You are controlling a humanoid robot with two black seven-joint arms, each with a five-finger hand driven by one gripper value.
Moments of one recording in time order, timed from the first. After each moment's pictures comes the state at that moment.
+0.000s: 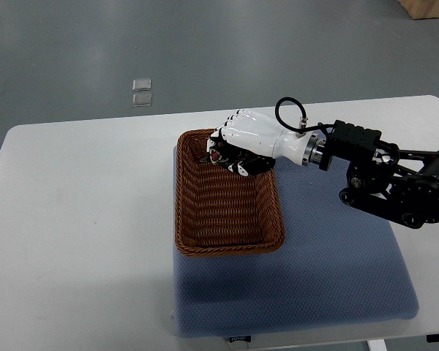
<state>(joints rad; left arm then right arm) -0.02 0.00 -0.09 -0.17 0.04 0.00 0.10 0.97 -0.38 0.18 1.15 -1.69 -0.29 0.36</state>
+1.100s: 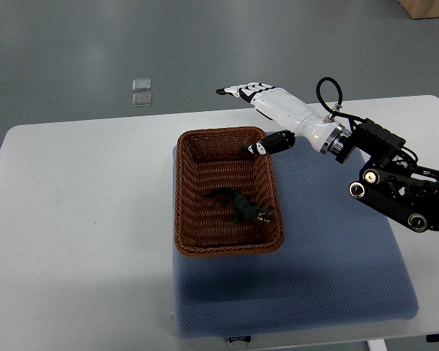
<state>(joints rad) -0.02 0.00 -0.09 -0.17 0.04 0.00 0.10 0.77 -0.37 0.56 1.13 -1.59 -0.25 0.36</state>
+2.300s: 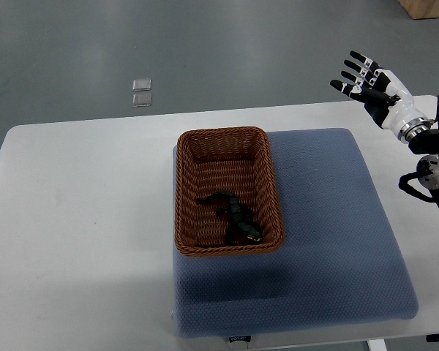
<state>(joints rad) -0.02 0.00 -0.09 -0.17 0.04 0.00 0.10 0.56 -0.30 1.22 0.88 -0.69 0.18 0.12</state>
